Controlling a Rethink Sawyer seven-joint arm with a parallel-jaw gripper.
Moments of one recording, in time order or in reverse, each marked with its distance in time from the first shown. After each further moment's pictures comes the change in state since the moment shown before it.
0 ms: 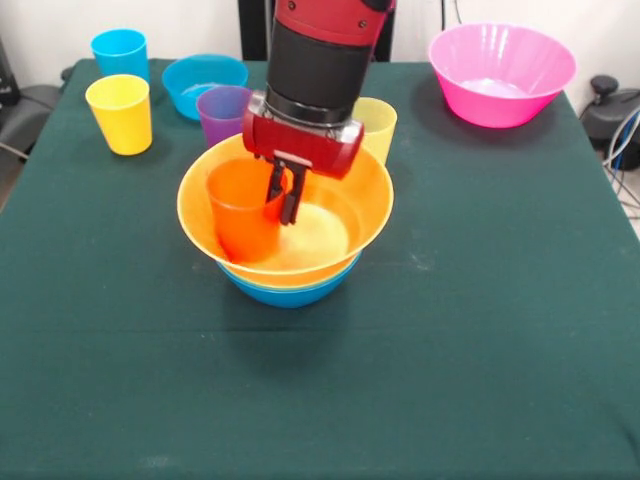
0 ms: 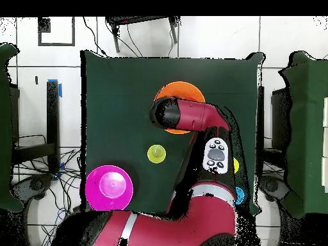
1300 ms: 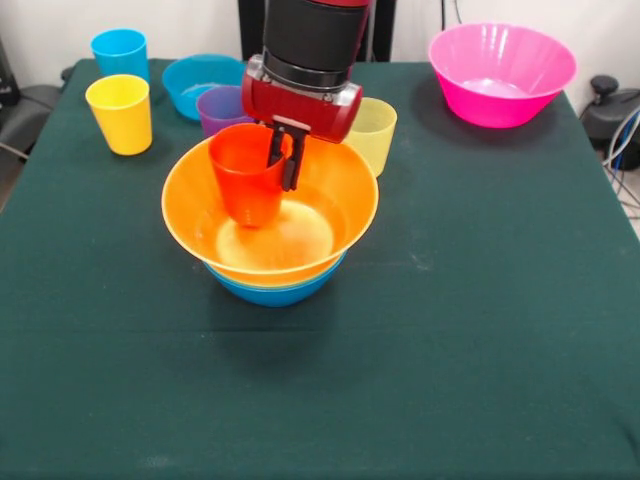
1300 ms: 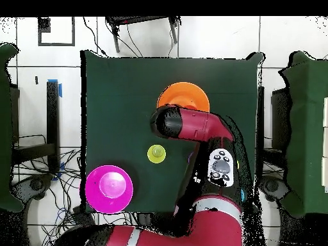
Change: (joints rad) arm -0.011 -0.069 0.013 0.097 -0.008 -0.002 0.000
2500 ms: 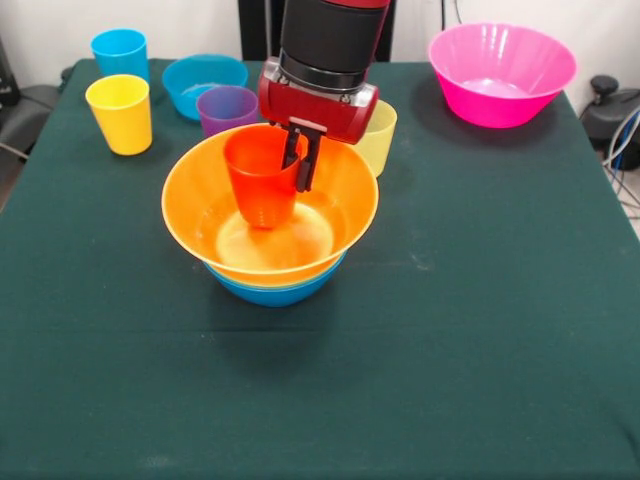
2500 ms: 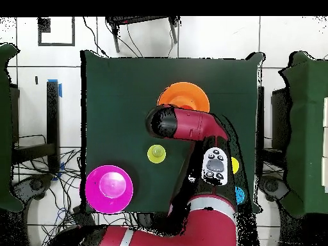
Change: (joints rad) arm 0.016 0.002 0.000 0.000 0.000 0.000 0.000
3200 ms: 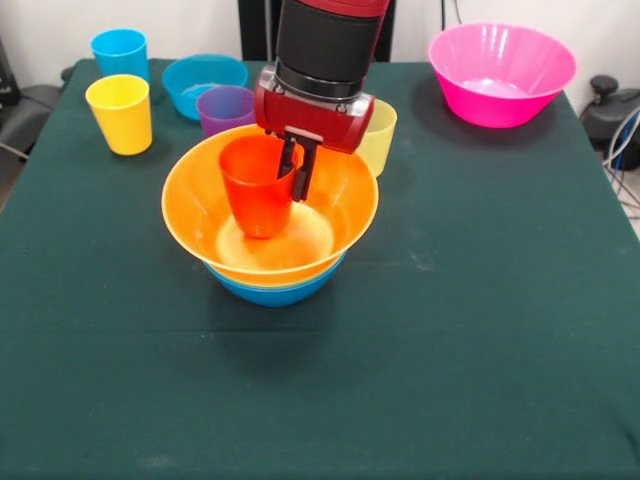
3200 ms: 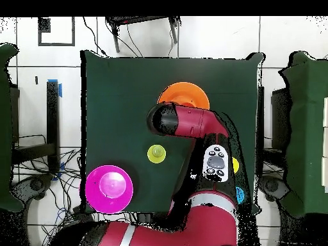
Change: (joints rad) arm -0.002 0.021 0.000 -0.033 0.000 0.000 0.000
